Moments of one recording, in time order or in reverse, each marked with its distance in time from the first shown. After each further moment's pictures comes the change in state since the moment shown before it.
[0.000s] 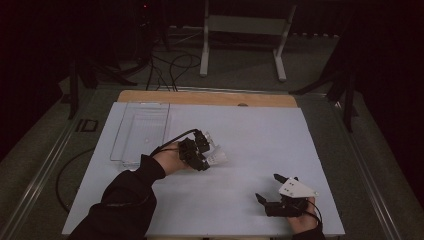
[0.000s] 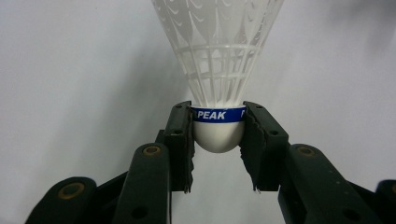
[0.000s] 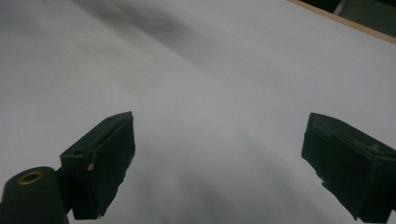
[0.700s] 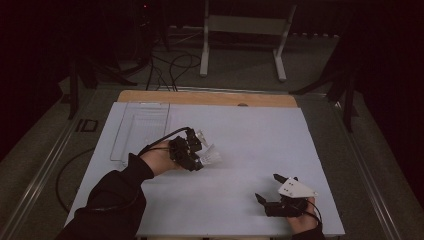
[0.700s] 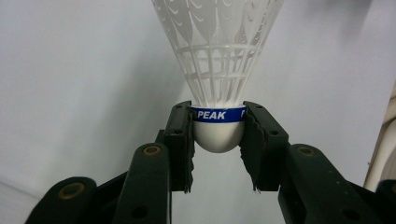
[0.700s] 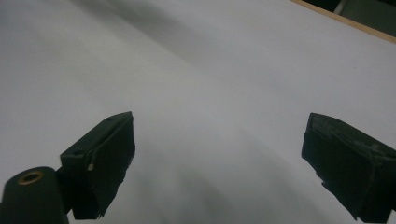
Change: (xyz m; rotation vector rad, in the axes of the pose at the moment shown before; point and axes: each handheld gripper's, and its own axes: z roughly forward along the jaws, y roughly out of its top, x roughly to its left) left arm -0.005 -0.012 -0.033 -0.014 -0.002 0.012; right arm 0.000 0.000 0.000 0.006 -0.003 -0.007
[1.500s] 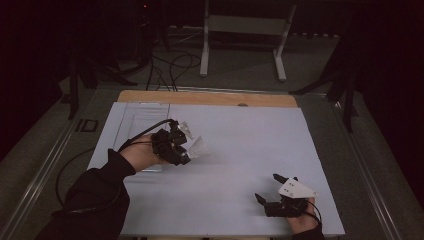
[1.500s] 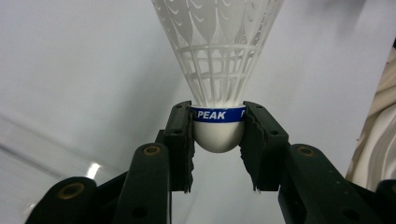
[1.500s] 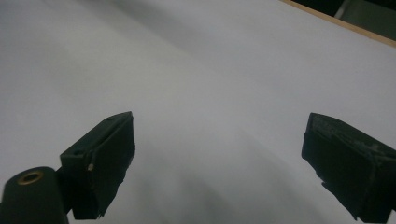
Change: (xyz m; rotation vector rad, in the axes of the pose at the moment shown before) left arm 0.007 -0.020 -0.046 -0.019 0.040 -0.038; right arm 0.000 0.000 0.000 -0.019 0.006 0.000
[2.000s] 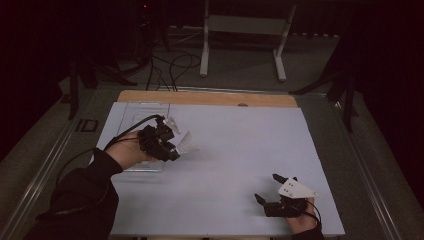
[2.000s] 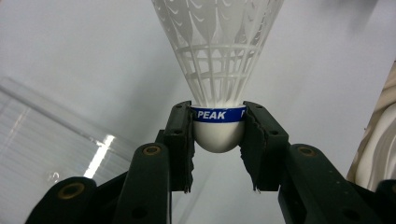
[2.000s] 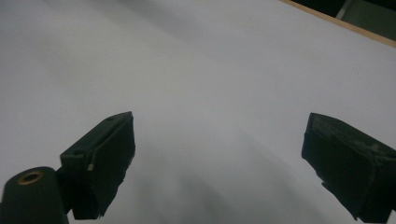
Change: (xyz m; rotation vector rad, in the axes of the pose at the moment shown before) left arm 0.014 -0.020 -0.020 -0.006 0.024 -0.047; right arm 0.001 0.000 0.001 -0.004 0.003 -0.001
